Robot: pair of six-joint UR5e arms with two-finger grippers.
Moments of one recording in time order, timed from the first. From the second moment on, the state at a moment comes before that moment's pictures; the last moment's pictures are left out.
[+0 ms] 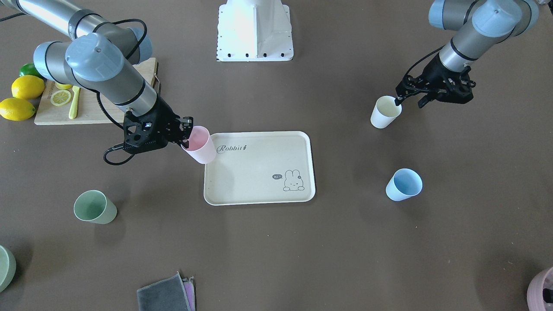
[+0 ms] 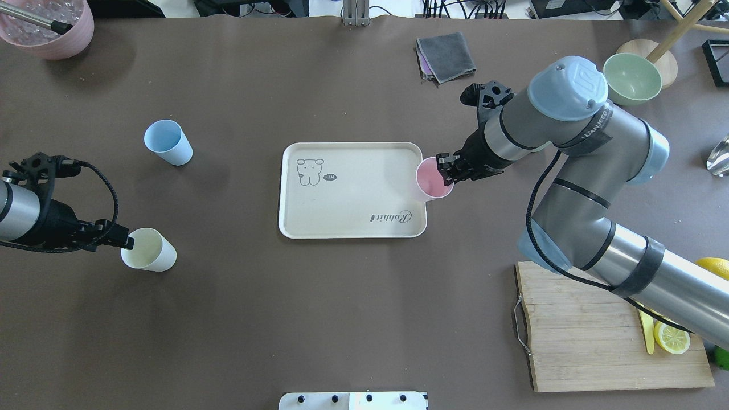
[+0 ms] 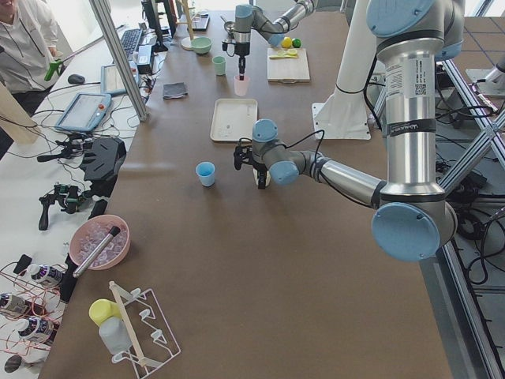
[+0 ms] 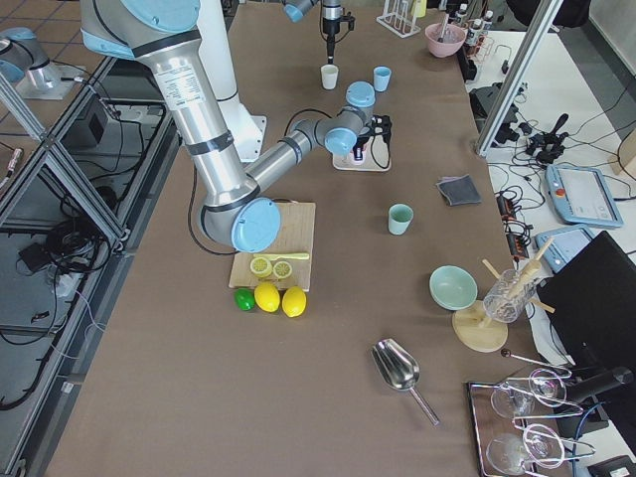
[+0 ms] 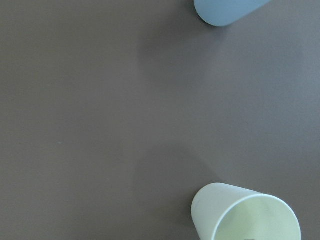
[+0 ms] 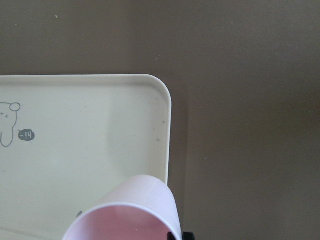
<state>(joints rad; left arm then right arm) -0.76 -1.48 -1.94 -2.14 -2.15 -1.09 0.72 -1.09 1.68 -1.23 2.12 1.10</state>
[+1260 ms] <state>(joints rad) -0.73 -1.96 -1.85 -1.78 -2.10 -1.21 0.65 -0.98 1.61 -1.33 2.04 1.12</state>
